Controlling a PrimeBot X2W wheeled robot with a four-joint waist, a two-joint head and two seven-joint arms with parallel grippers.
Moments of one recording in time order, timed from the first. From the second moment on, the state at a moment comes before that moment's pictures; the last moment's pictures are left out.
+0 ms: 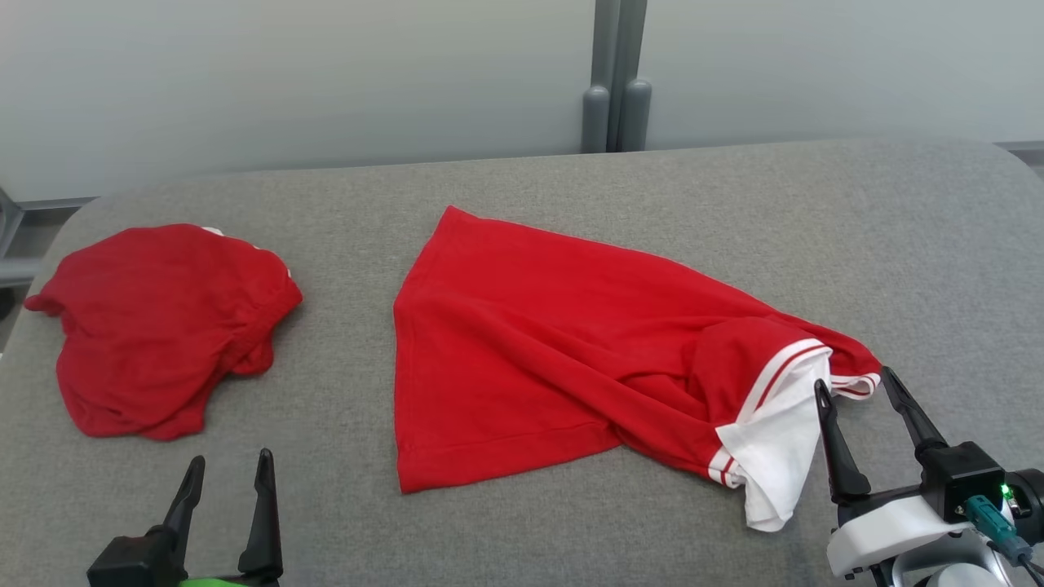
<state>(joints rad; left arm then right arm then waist) 0.10 0.46 -0.41 0.00 -0.64 0.27 -0.26 0.04 -0.11 -0.03 0.11 -0.01 0.13 -0.26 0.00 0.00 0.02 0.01</state>
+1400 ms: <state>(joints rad) 0.22 0.15 0.09 0.18 -0.26 -0.12 -0.26 0.10 -0.06 -0.10 0.16 0.00 0.13 -0.26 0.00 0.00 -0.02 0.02</state>
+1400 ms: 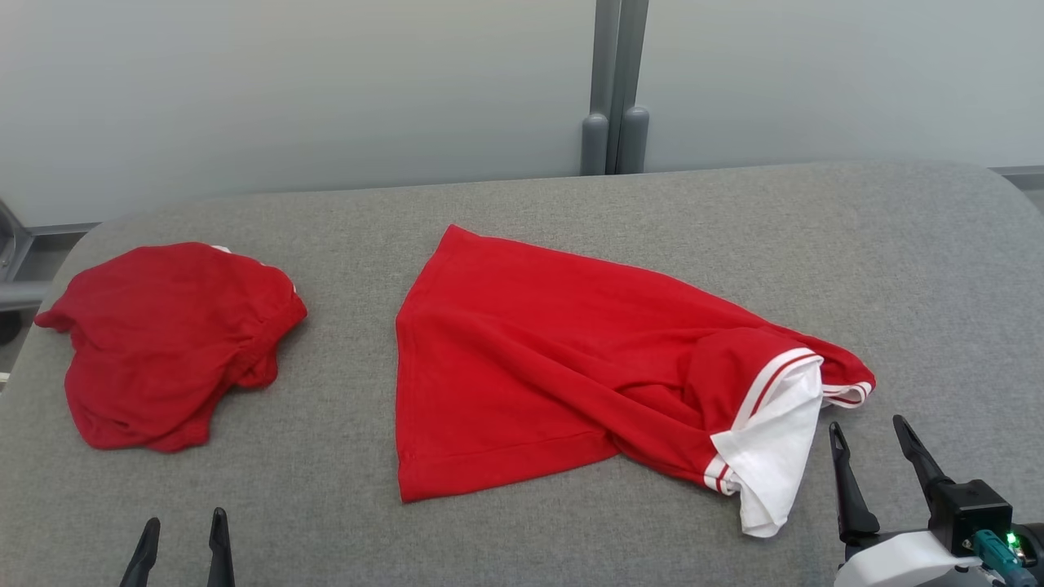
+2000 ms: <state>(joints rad) 0.22 0.17 0.03 0.18 -0.29 -0.13 -0.26 0.10 -0.06 -0.10 0.18 0.00 0.13 -0.26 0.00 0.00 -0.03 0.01</state>
